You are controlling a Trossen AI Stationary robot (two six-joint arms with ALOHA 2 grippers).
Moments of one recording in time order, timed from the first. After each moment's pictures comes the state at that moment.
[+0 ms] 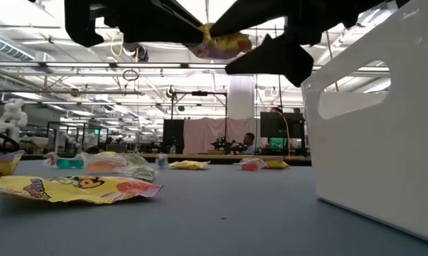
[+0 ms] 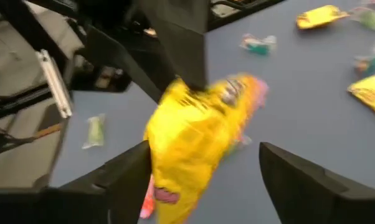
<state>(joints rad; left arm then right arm) -0.45 1.54 0.81 0.31 -0.45 0.53 0.44 1.70 0.94 0.28 0.50 0.63</state>
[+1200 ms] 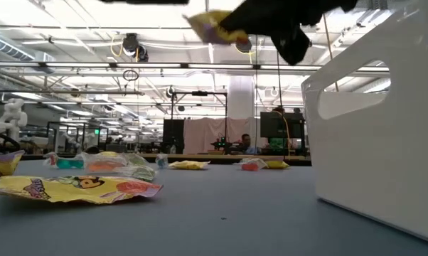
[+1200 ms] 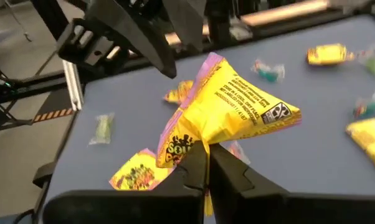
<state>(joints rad) -0.55 1.45 0.81 0.28 -0.63 0.37 0.43 1.63 0.94 0.28 0.47 0.45</state>
